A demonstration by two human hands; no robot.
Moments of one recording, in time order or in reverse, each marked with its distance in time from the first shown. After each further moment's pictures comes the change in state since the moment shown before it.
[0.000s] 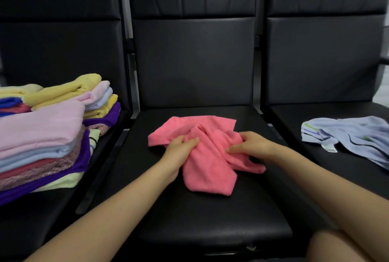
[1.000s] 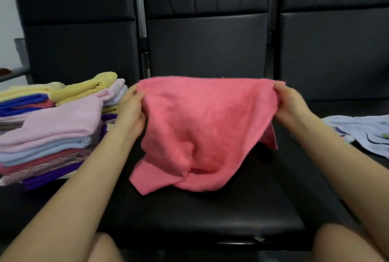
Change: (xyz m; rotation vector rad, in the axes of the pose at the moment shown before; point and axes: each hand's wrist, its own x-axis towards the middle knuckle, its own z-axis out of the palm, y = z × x) left_hand 0.014 0.065 -0.110 -0.431 0.337 0.398; right_hand 0.008 -0.041 -0.059 1.243 0.369 -0.153
